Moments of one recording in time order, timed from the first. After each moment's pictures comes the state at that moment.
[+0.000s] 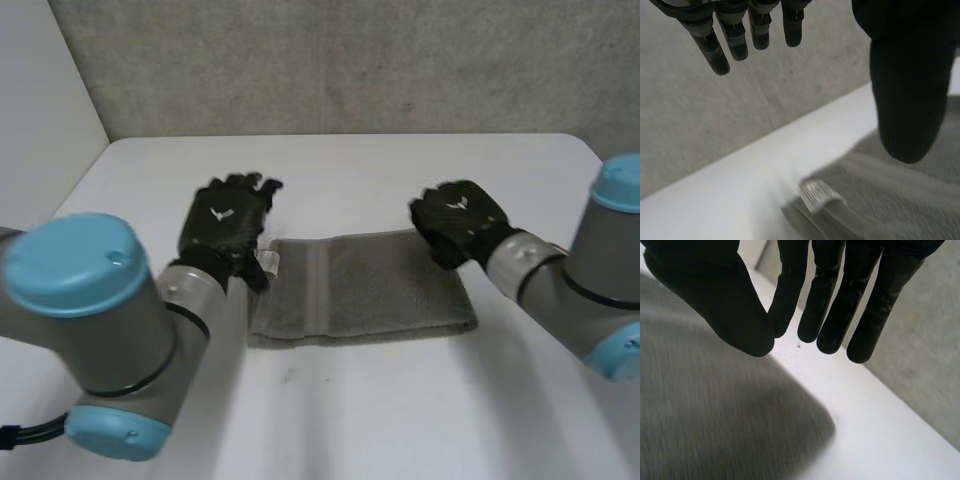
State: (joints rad) left arm 4.09 -1.90 -1.63 3.45 -1.71 3.25; right arm 1.90 -1.11 1.48 -0.15 1.19 2.74; left_hand 0.18 0.17 0.17 0.17 0.03; right_hand 1.07 1.08 1.09 1.10 0.88
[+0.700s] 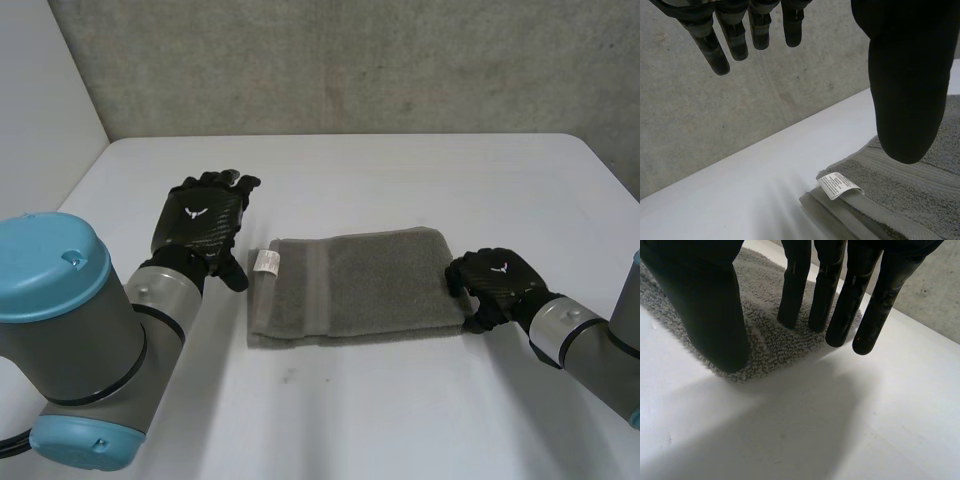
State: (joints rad) left arm 4.14 -1.83 -1.69 3.44 -1.71 3.24; right arm 1.69 -1.09 1.79 -0.28 1.08 2.74; left_hand 0.18 0.17 0.17 0.17 0.03; right_hand 0.72 0.73 0.73 0.73 0.52
